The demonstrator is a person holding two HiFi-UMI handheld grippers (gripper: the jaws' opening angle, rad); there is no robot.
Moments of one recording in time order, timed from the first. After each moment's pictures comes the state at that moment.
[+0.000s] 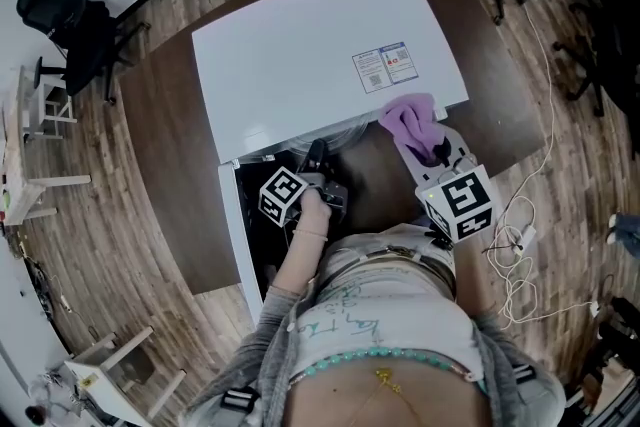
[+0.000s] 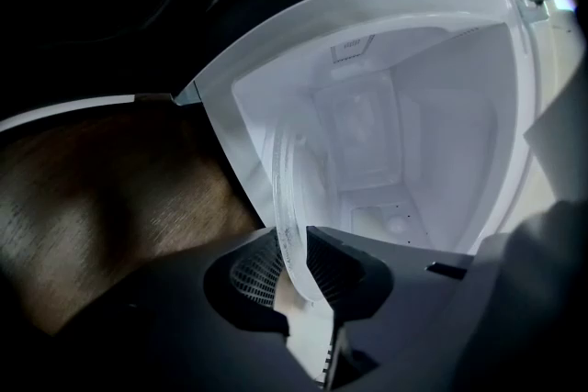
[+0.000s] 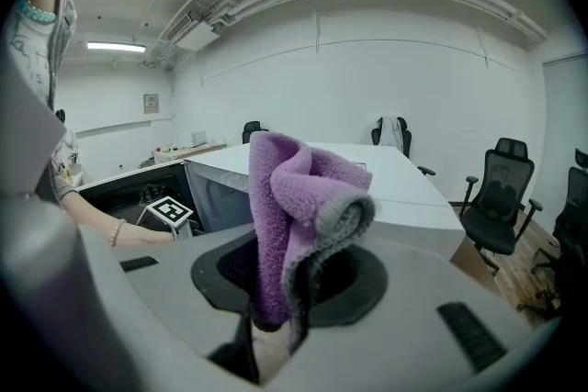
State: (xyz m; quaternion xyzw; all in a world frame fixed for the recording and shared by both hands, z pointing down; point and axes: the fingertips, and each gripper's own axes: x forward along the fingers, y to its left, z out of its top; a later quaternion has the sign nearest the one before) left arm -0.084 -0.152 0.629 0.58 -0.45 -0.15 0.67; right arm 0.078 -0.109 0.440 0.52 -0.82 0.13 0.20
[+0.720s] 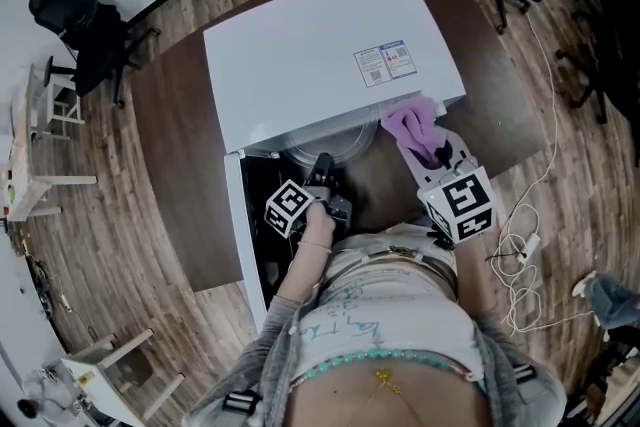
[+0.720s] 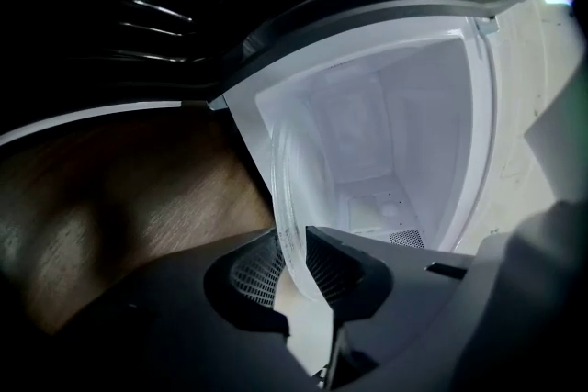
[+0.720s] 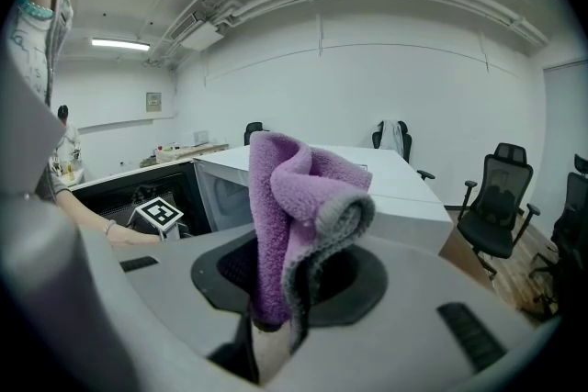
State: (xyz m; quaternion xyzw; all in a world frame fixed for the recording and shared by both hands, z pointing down) left arm -0.090 -0.115 0.626 0.59 -0.45 -0.14 0.65; right arm 0.077 -0.089 0.436 0.52 -0.82 0.12 0.20
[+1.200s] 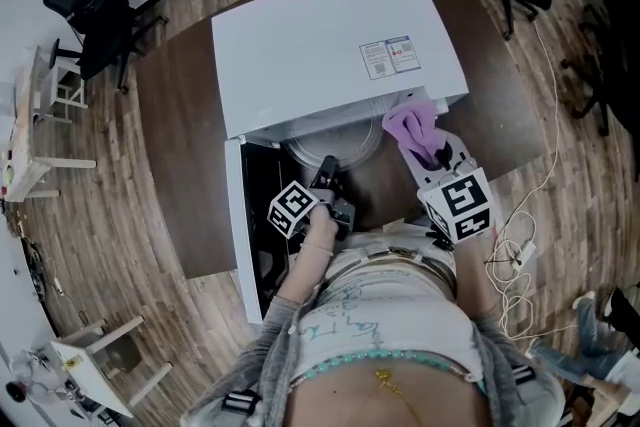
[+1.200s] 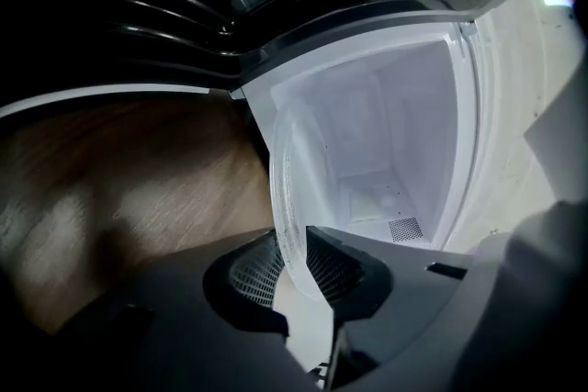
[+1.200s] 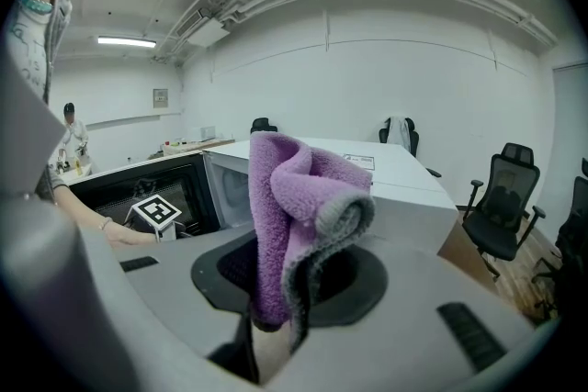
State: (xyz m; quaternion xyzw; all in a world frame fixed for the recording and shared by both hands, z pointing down) left arm -0.084 -0.088 0.629 0.59 -0.45 -0.14 0.66; right arm 0.076 -0.078 0.445 0.50 -0.83 0.12 0.22
